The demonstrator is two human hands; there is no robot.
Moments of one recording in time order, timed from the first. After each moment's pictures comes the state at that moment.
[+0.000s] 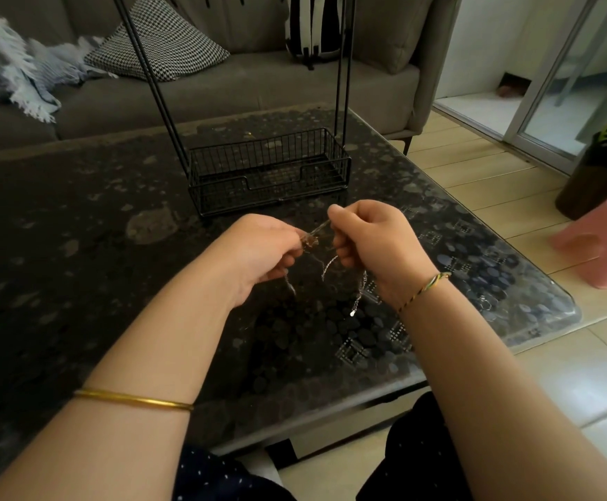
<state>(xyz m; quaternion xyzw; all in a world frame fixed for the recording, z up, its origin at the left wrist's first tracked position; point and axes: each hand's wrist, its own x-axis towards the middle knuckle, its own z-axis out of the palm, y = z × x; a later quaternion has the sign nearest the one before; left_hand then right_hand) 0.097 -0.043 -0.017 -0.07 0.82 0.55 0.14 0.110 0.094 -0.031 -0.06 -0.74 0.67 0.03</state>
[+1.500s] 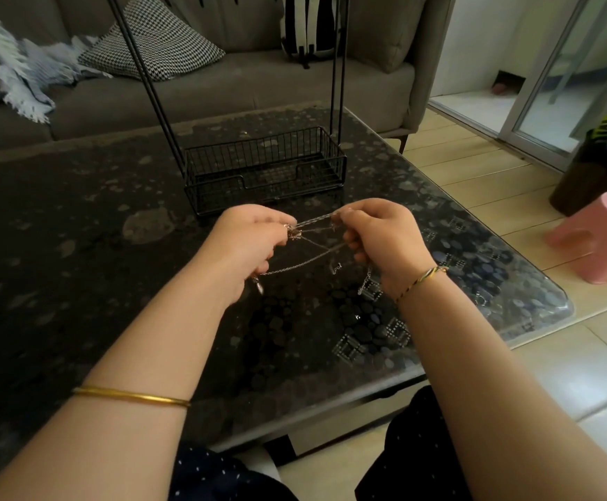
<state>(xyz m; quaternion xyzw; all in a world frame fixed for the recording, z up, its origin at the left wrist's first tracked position) 0.098 -0.045 -0.014 -0.07 0.83 0.55 0.07 0.105 0.105 -0.034 -0.12 -0.75 0.64 0.06</state>
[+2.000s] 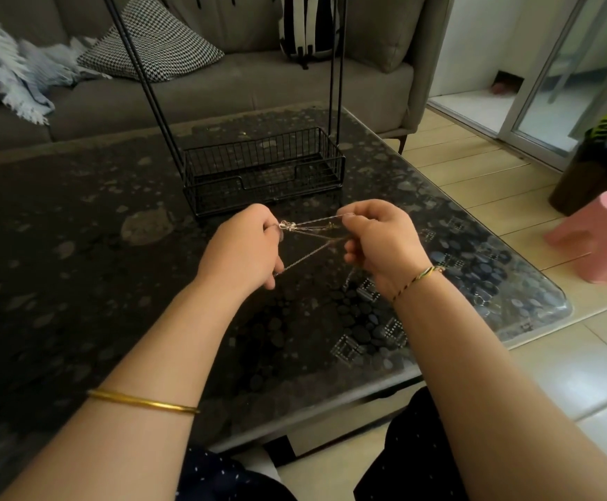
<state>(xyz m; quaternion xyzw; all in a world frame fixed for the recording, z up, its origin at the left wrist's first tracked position) 0.098 -0.045 -0.024 0.01 0.94 0.34 0.00 0.103 0.104 -0.037 -0.15 -0.70 0.70 0.04</state>
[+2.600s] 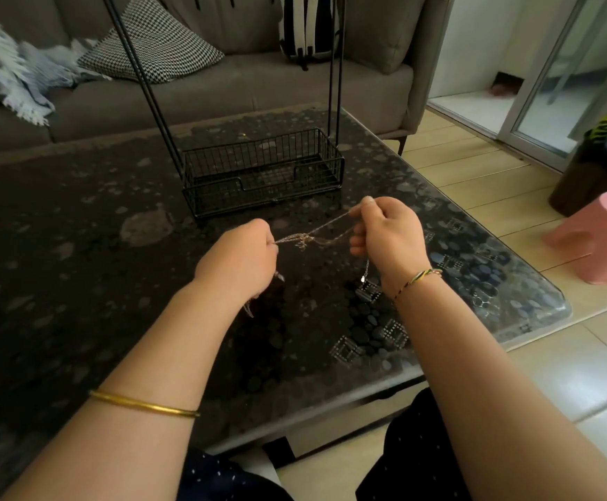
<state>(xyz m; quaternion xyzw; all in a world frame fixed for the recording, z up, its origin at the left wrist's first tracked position) 0.096 -0.047 -0.027 0.00 0.97 0.23 0.08 0.093 0.111 -0.046 -0.15 -0.76 0.62 0.14</state>
